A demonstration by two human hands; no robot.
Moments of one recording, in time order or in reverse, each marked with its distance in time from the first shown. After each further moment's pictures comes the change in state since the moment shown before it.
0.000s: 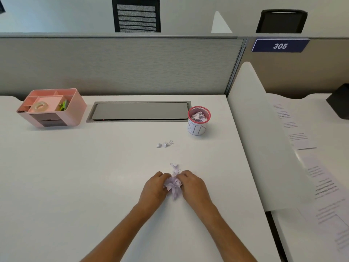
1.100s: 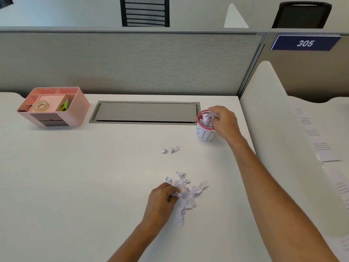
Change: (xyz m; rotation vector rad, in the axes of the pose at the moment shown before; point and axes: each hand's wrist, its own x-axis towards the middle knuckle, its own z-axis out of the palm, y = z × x) left_hand -0.003 0.009 0.002 -0.279 0.157 -0.044; right_hand 0.185 0.069 -0.127 0.239 0.349 0.127
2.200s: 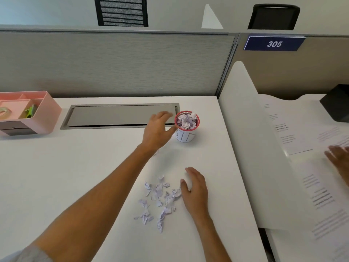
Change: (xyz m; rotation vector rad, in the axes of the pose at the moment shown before) left_hand 0.204 0.076 -0.007 0.229 0.134 0.314; right_hand -0.199 0.034 0.075 0.202 0.122 0.185
